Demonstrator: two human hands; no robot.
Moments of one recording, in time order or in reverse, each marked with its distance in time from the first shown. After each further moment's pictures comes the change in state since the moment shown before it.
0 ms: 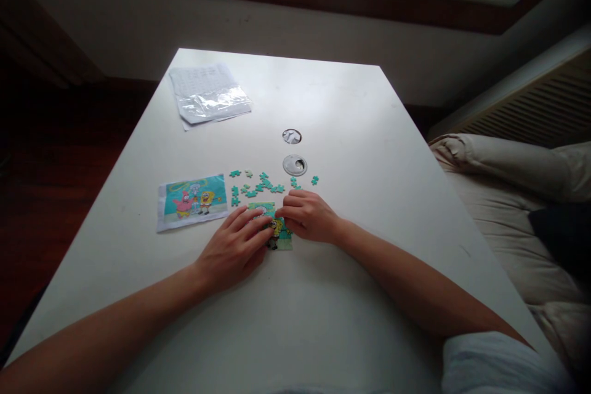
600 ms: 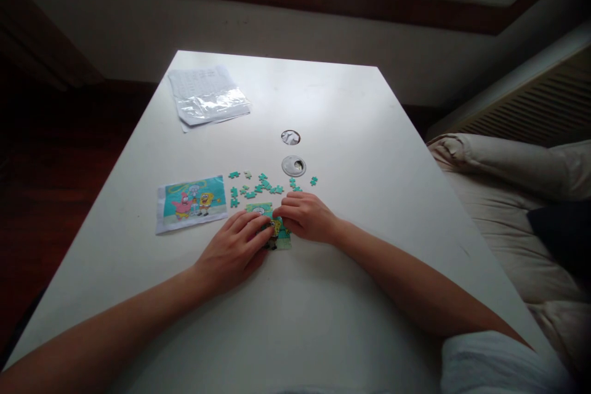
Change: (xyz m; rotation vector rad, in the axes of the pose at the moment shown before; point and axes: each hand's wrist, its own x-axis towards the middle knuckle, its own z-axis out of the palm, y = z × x) left_hand 0.002 0.003 0.000 -0.008 -0.042 -0.026; right_hand 0.001 -0.001 0.003 0.006 -0.055 0.050
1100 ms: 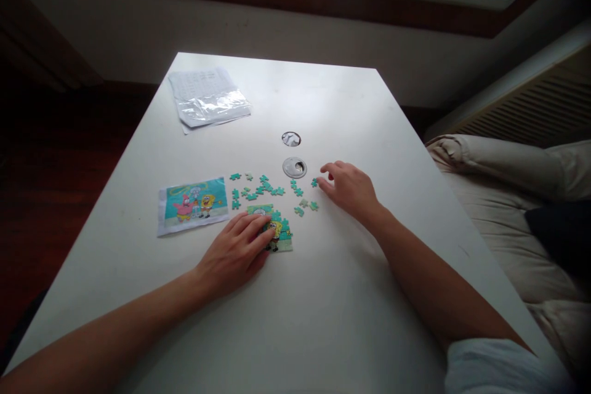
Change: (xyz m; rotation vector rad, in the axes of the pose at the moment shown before) left_hand -0.002 -0.001 -0.001 0.008 -0.028 -0.021; right_hand -0.022 0.041 -0.052 -0.375 0.057 0.793
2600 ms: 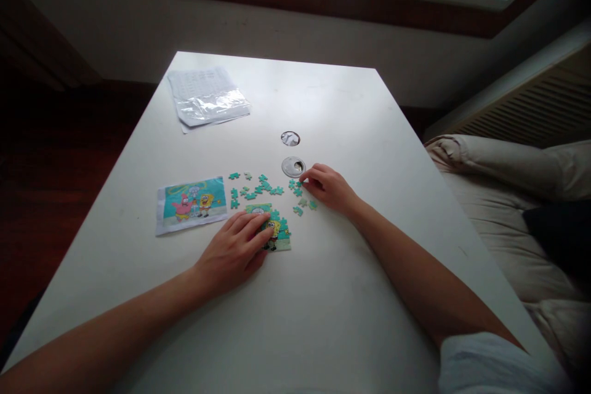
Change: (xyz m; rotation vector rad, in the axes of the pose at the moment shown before) left_hand 0.001 0.000 0.000 0.004 -0.001 -0.009; right_hand 0.011 0.007 0.032 0.445 -0.065 -0.323
